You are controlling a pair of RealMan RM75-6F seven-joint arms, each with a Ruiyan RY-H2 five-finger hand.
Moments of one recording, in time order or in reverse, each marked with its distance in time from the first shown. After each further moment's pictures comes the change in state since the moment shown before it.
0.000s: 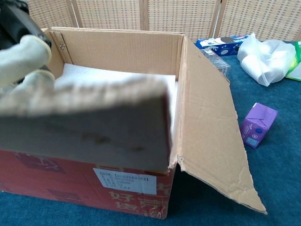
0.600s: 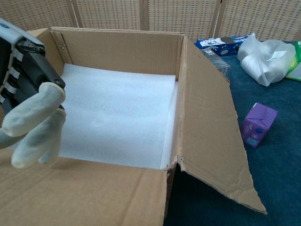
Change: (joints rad) left arm -0.042 -0.032 0.083 -0.013 0.063 0.075 0.001; right arm -0.001 0.002 0.000 -0.002 -0.002 0.003 0.003
